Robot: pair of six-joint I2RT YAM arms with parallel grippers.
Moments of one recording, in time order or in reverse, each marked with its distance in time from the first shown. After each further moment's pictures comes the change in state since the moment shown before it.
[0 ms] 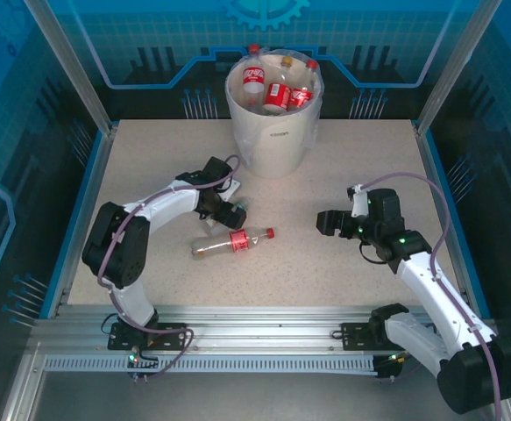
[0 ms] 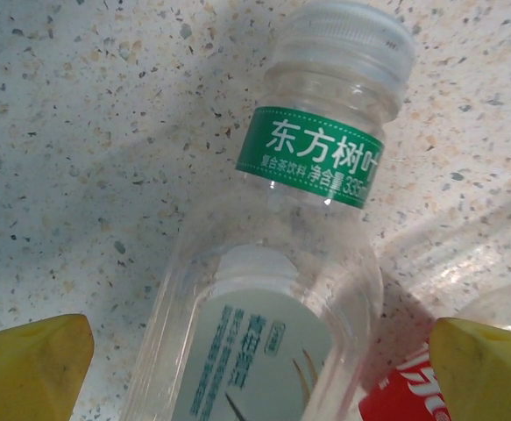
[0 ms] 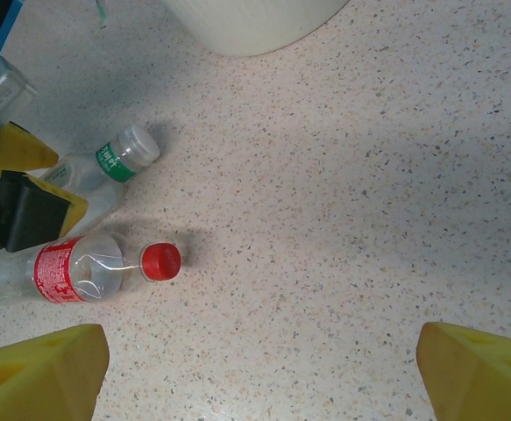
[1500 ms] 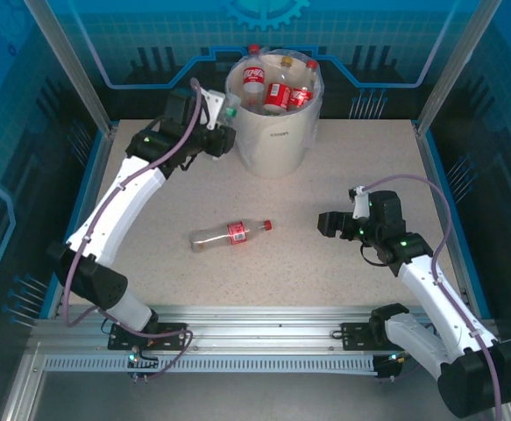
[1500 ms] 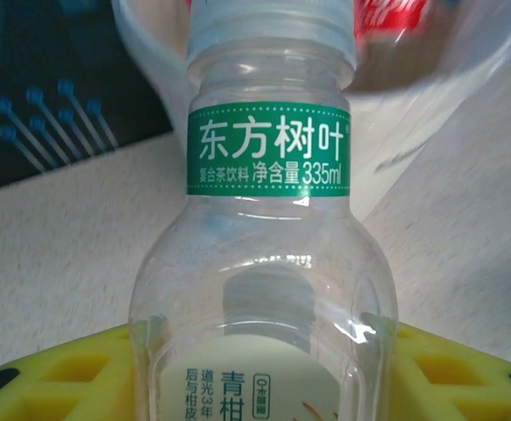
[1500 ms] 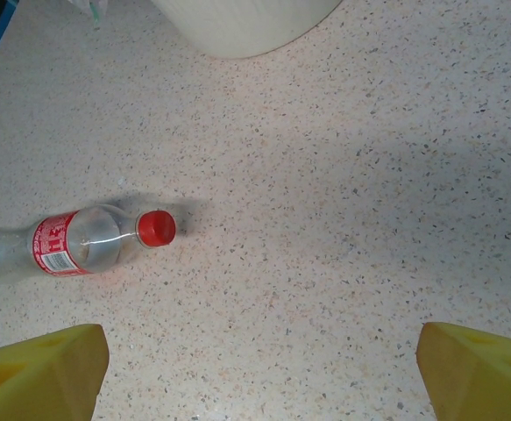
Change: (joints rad) left arm 0.023 -0.196 0.590 -0.130 -0.062 -0.069; right arm 0.000 -0.029 -0.013 -0.008 0.019 0.000
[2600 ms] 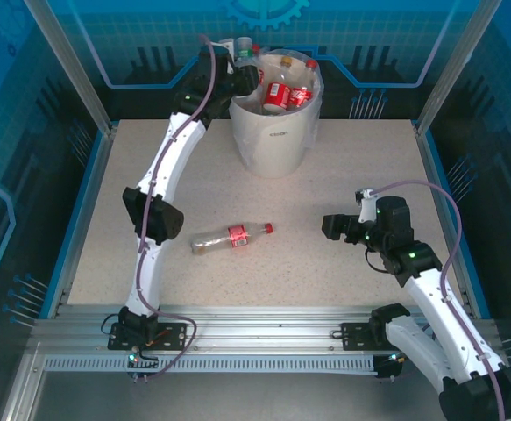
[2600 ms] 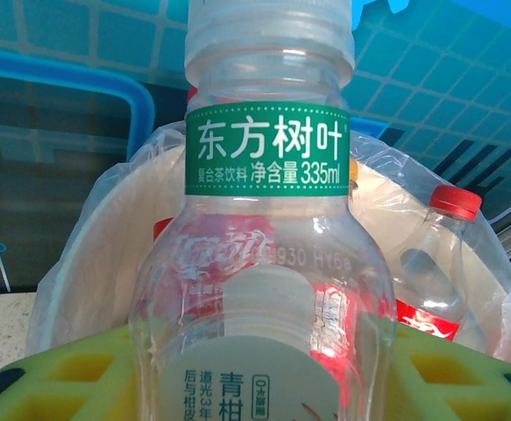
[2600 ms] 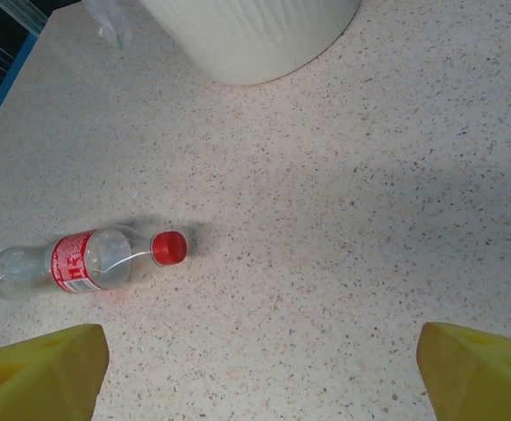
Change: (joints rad) left arm 0.066 0.743 0.869 0.111 0.022 -0.355; right arm 0.000 -0.119 -0.005 -0.046 0.019 0.008
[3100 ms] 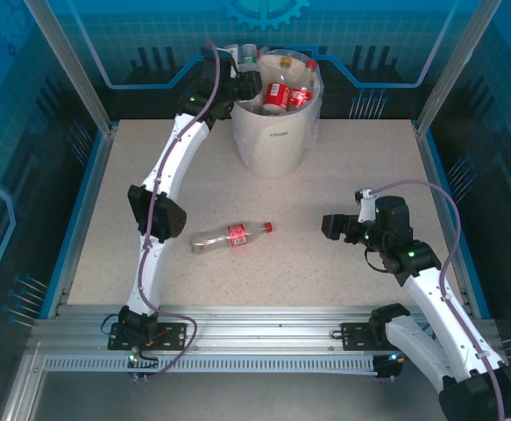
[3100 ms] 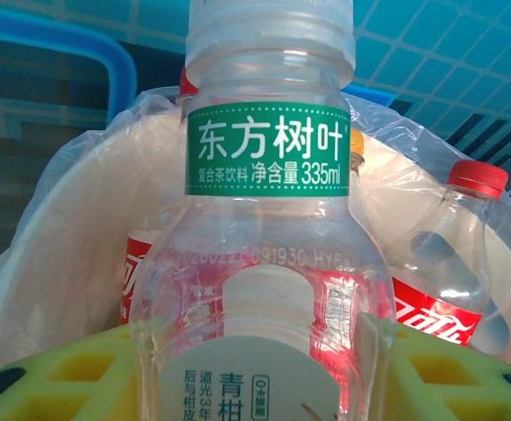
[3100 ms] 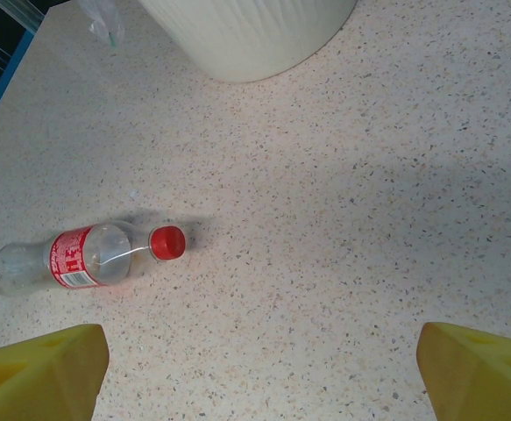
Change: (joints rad) left arm 0.000 0.053 0.013 0.010 0.051 0.000; right arm 0.000 0.010 0.000 0.001 0.000 0.004
